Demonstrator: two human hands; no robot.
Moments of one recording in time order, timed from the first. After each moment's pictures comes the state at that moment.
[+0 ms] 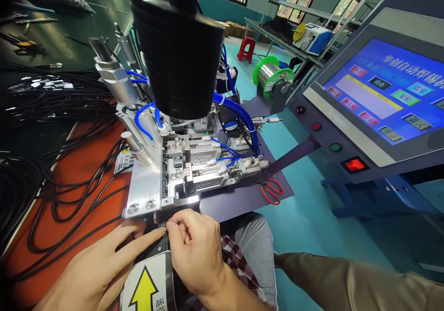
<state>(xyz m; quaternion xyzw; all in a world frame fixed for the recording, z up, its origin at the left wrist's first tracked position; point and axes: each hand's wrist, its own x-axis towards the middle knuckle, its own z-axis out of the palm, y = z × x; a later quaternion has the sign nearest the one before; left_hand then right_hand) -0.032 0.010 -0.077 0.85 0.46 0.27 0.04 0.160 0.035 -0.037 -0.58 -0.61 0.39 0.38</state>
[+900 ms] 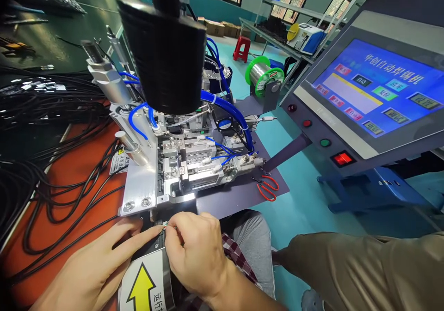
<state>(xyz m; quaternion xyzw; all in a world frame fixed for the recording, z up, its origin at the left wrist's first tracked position) -0.040 0.017 -0.072 0.86 0.43 0.26 0.06 0.174 0.033 -0.022 -0.57 -0.69 0.33 0.29</state>
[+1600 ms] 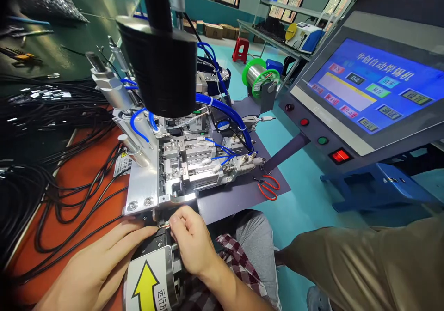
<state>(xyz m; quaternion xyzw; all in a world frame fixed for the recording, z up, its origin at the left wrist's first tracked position) -0.048 0.024 -0.058 0.89 0.39 0.22 0.06 0.158 0.036 -0.060 -0.51 -0.48 0.59 0.40</state>
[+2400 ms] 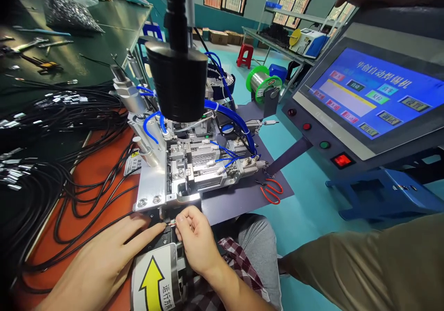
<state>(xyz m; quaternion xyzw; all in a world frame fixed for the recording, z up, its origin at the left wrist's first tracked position) -0.044 0.023 -0.049 0.90 0.40 0.17 -0.05 0.157 0.036 -0.058 -0.46 -0.42 0.65 0.44</state>
